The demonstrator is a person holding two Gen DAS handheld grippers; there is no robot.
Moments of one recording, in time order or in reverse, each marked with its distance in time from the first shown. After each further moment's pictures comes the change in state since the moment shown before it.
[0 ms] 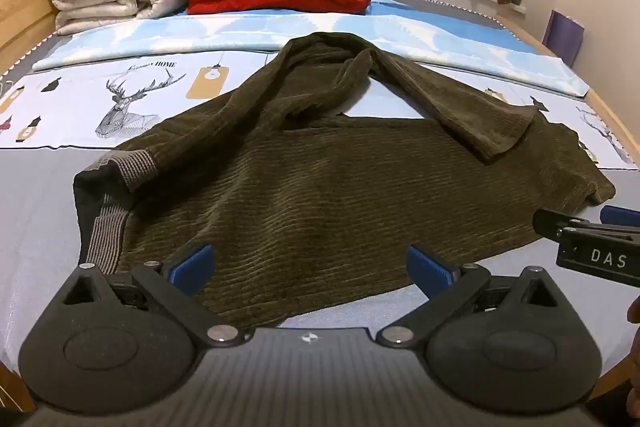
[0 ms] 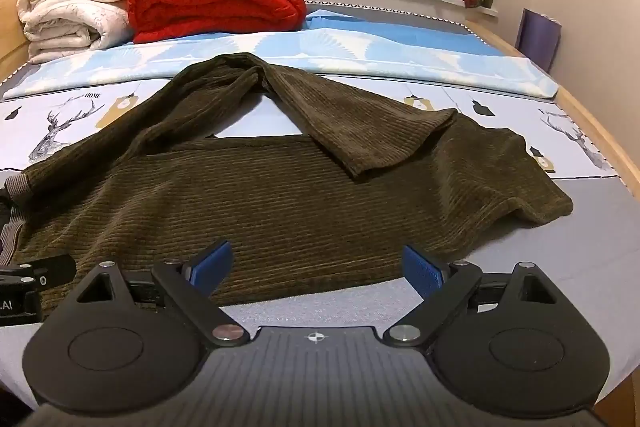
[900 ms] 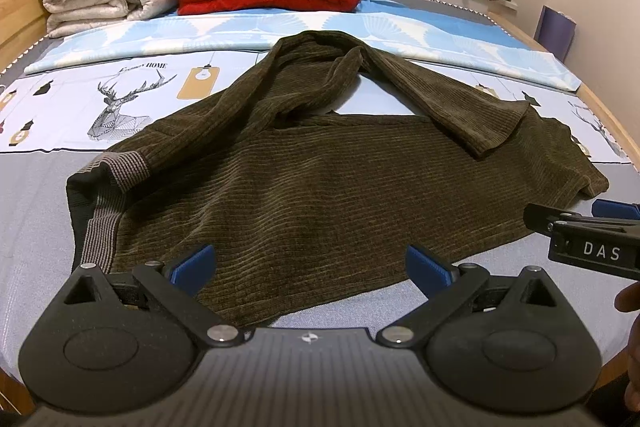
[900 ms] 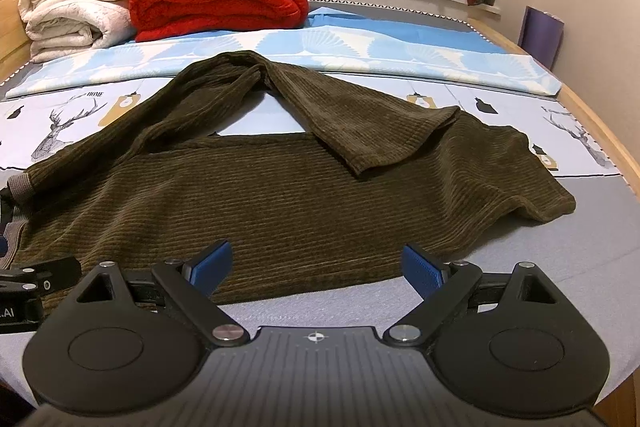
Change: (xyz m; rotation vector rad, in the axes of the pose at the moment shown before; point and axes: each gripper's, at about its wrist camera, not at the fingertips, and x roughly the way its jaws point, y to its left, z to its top) left arm -0.001 -0.004 -0.002 0.019 0.004 -0.017; right arm 0.001 -0.001 -0.001 0.002 -0.011 0.012
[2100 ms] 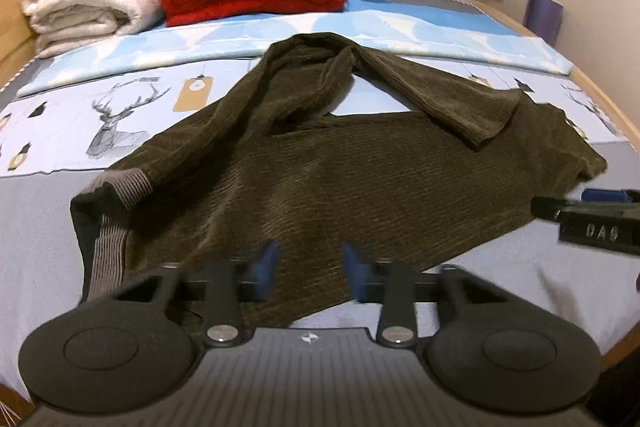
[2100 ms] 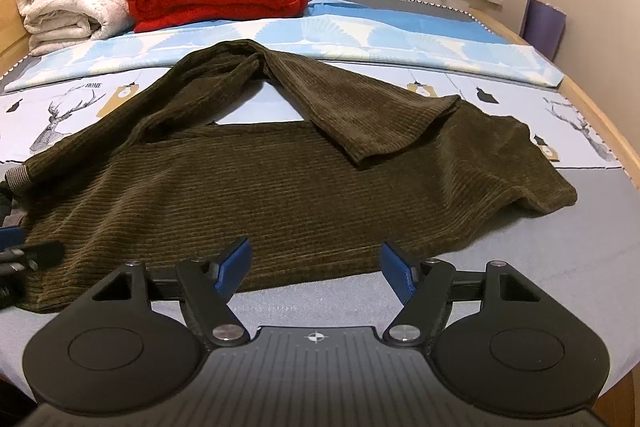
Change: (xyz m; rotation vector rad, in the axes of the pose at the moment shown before) left arm -0.001 0.009 0.009 0.086 0.006 -0.020; right arm 0.005 -0.006 0.003 -0.002 0.012 -0.012
